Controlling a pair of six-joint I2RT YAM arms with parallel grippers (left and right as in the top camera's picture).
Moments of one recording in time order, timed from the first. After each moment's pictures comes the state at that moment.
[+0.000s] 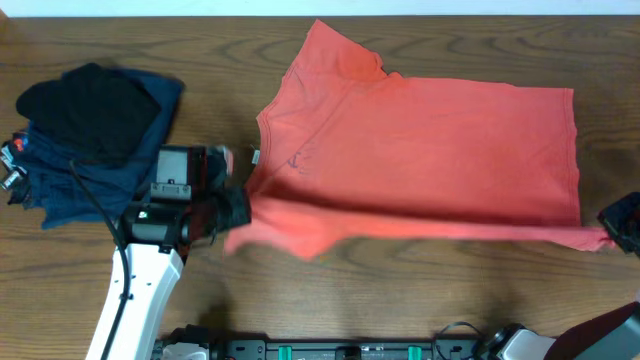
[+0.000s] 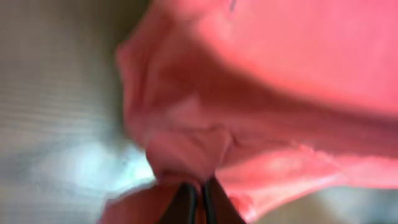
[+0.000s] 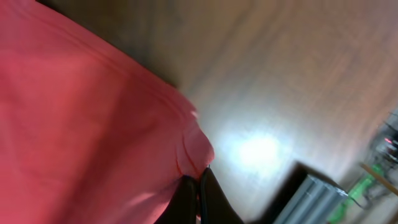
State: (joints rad) left arm -0.11 1.13 0.89 -0.86 0.30 -0.34; right arm -0.72 1.45 1.17 -1.09 0.12 0.35
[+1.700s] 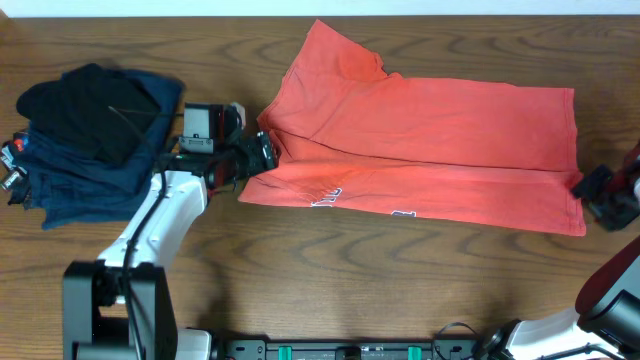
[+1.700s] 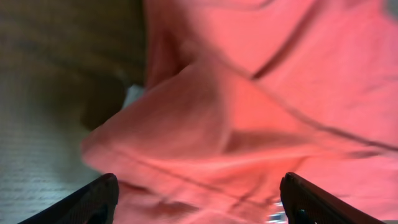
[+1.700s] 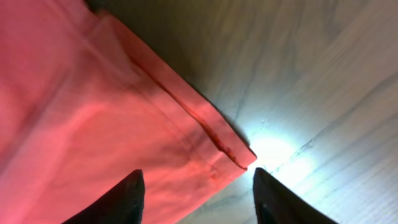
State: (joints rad) left arm -0.09 1.59 0.92 -0.37 0.35 -0.39; right arm -0.61 1.75 1.16 -0.83 0.06 0.33
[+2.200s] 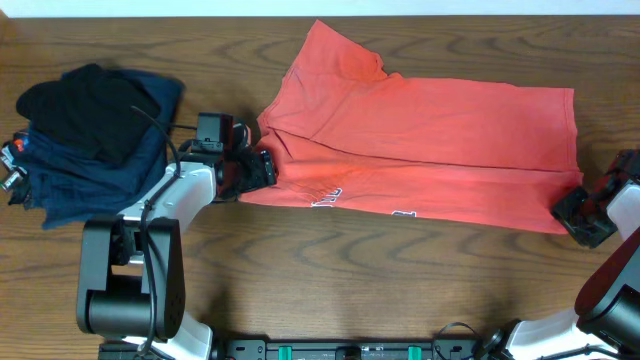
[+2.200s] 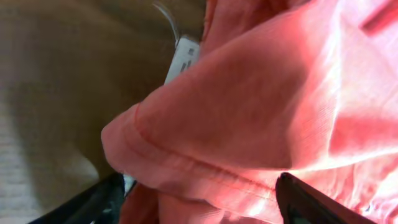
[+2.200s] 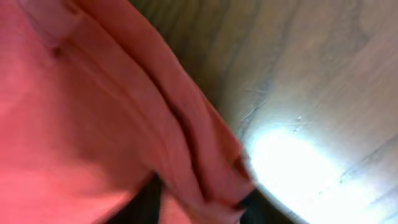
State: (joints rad) left arm -0.09 1.74 0.92 -0.41 0.30 -0.34; right arm -0.61 1.74 0.93 -0.58 0.04 0.34
